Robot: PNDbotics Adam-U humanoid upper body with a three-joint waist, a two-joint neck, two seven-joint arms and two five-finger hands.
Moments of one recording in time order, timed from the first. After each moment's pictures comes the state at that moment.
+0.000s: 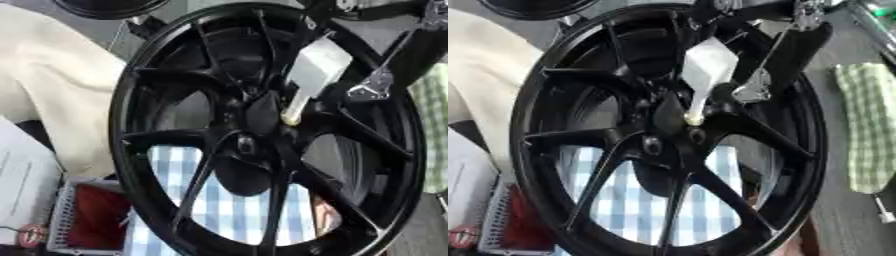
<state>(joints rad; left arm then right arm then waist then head) -0.27 0.32 0.10 -1.98 0.20 -0.06 0.46 -1.00 -0.94 0.38 -1.87 0.08 0.01 0.87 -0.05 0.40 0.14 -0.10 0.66</state>
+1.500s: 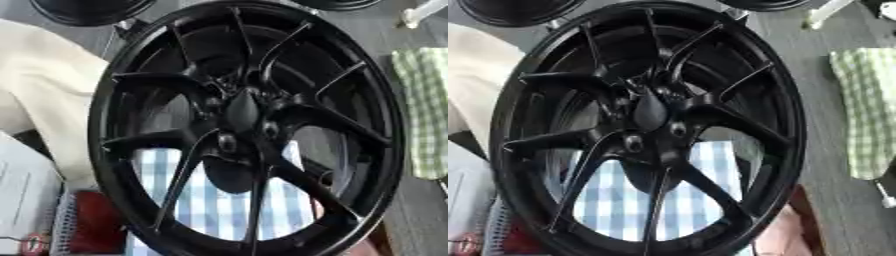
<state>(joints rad) -0.25 0.33 0.13 -1.98 0.19 -0.08 0.49 -0.33 -1.14 -0.20 -1.77 0.07 0.07 0.22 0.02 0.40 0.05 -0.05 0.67</state>
